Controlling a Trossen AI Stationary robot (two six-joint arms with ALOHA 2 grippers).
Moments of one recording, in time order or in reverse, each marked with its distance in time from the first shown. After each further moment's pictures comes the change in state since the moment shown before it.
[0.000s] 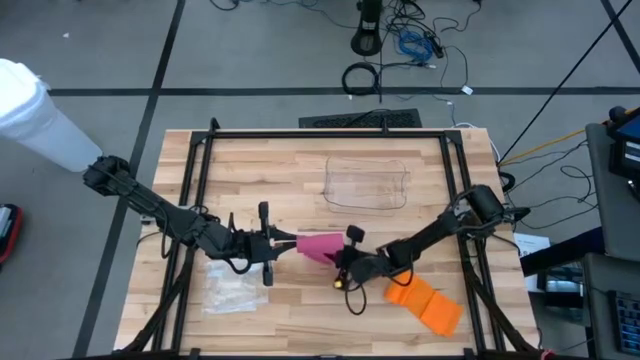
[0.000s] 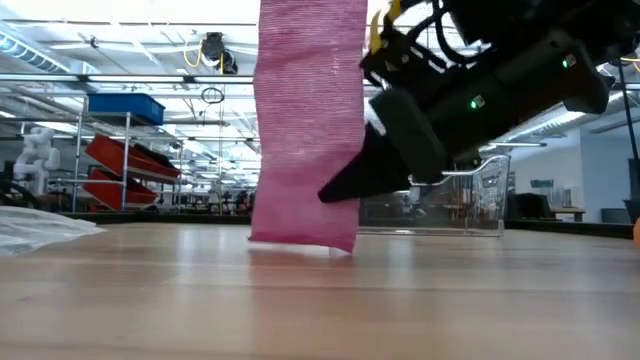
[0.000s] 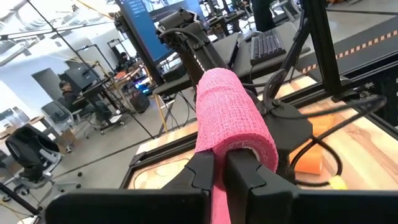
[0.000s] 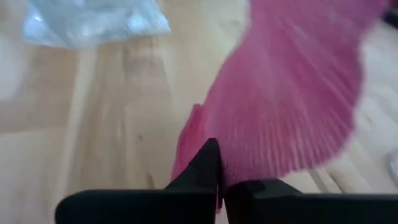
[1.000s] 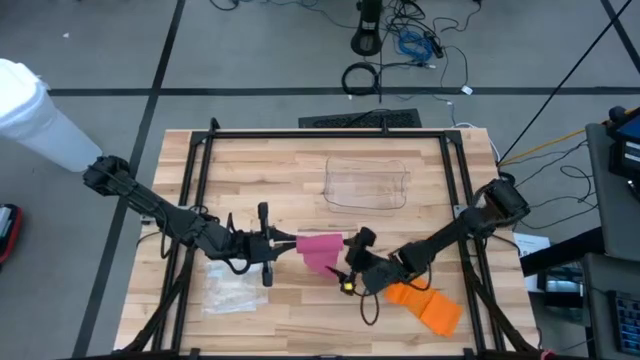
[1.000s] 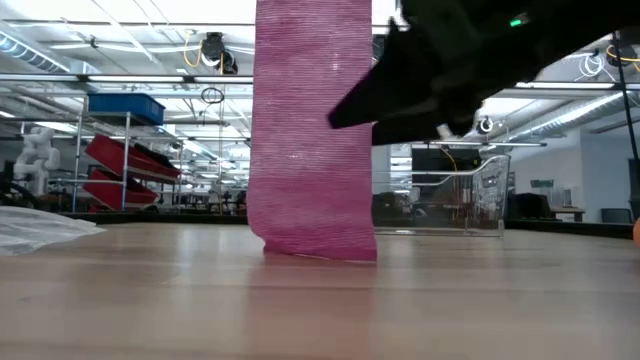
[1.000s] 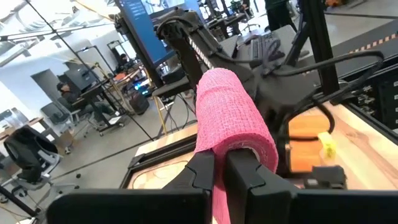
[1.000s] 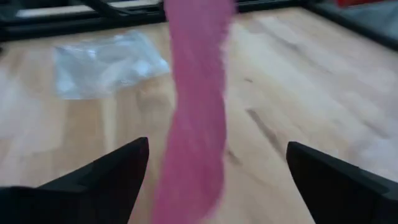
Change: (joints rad) left arm -0.003 0.000 0.000 0.009 0.000 -0.001; right arm 0.076 -0.145 0.000 -0.120 0.099 0.157
